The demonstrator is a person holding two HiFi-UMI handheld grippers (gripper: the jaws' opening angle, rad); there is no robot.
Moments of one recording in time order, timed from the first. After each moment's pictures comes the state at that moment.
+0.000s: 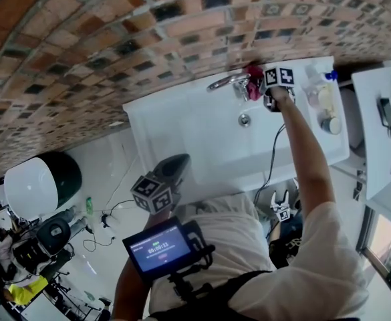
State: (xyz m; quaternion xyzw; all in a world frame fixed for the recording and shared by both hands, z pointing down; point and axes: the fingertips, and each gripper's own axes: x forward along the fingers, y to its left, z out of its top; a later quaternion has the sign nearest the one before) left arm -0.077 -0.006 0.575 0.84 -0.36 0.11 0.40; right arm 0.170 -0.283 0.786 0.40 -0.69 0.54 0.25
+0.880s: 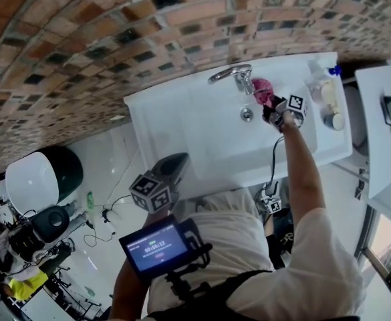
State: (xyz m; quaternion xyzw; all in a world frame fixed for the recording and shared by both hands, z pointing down) left arm -0.083 0.015 0.579 0.83 -0.36 0.13 0.40; right arm 0.206 -0.202 0.834 0.32 -0.60 0.72 -0.10
